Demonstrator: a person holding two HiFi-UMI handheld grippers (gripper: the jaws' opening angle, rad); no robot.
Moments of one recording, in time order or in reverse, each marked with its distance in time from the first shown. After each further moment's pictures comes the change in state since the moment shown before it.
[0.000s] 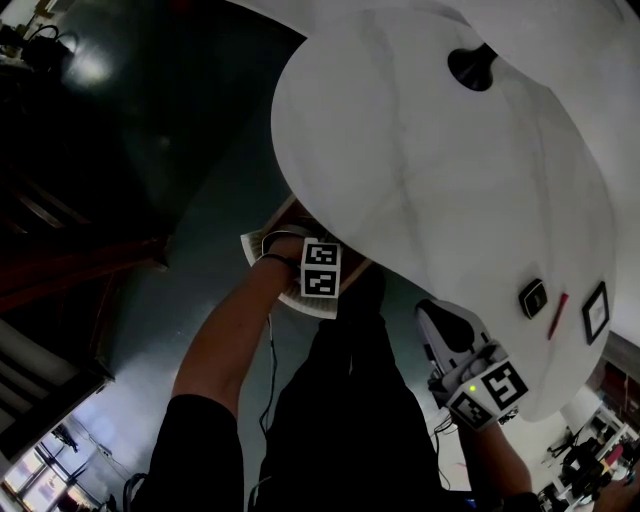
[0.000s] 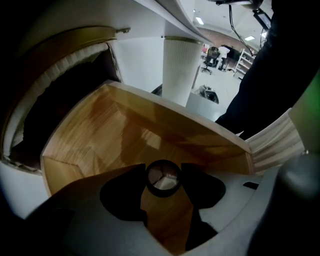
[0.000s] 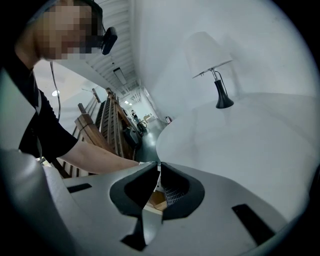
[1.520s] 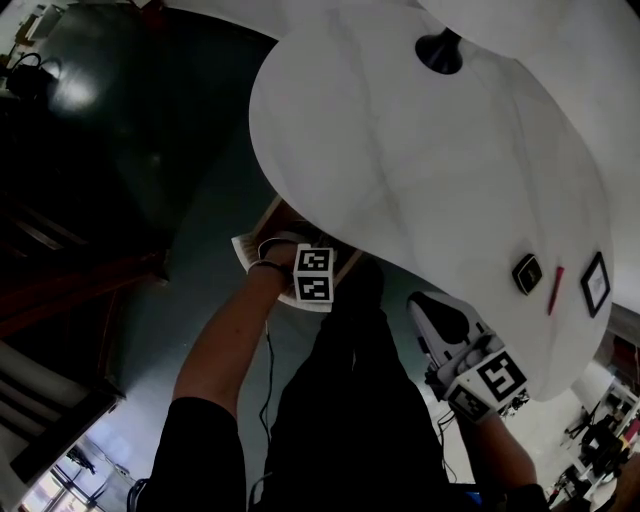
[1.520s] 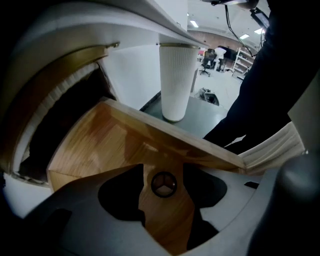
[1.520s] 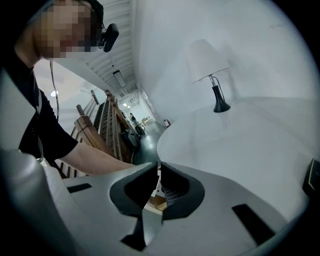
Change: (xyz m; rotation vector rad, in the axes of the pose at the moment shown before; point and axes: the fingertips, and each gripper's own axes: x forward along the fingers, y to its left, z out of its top) left arm -0.005 -0.005 0.019 0.040 -0.055 0.050; right arm -0.010 0.009 0.002 -0.022 -0.029 -0.017
